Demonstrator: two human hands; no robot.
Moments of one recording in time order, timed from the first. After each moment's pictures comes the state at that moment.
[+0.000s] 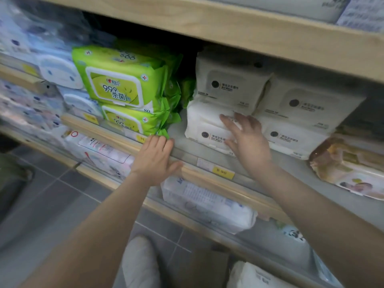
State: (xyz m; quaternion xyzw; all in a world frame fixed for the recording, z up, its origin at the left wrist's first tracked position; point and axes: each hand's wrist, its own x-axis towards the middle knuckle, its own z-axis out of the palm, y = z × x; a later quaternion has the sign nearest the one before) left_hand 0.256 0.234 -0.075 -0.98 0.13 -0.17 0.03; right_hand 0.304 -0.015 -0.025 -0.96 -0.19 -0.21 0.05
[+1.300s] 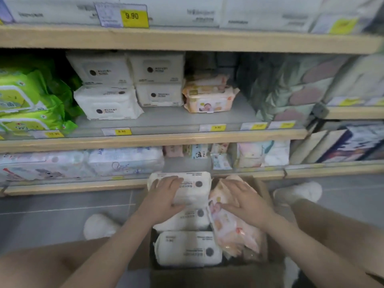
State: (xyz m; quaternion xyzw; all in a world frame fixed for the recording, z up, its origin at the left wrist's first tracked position) left_hand 0.010 0.029 -0.086 -0.92 0.35 0.09 -0.12; right_hand -0.093 -0.231 -0.072 -0.98 0.02 0.11 0.19
